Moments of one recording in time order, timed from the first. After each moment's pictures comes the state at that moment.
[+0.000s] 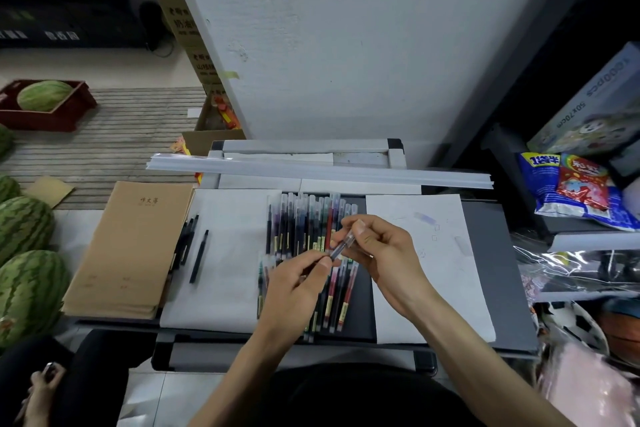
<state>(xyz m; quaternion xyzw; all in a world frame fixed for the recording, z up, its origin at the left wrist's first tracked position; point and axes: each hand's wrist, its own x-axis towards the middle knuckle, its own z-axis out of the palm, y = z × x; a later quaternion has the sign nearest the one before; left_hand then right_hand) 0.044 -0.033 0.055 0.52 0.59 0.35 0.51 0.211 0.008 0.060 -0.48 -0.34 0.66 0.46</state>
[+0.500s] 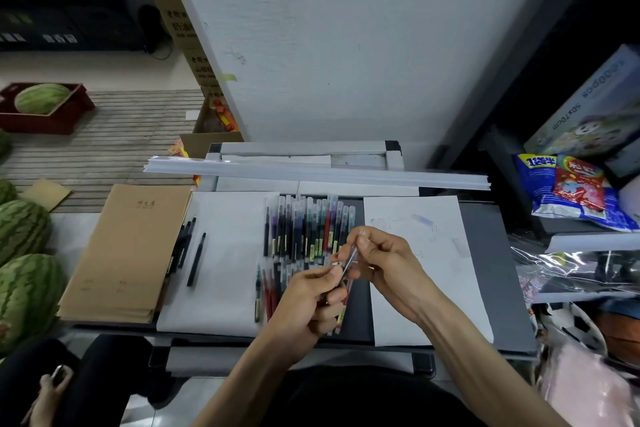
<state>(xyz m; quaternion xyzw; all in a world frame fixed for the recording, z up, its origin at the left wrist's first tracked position) 0.060 -0.031 0.053 0.21 0.46 0.33 0.80 0.226 0.006 0.053 -0.42 -0.33 0.73 0.42</state>
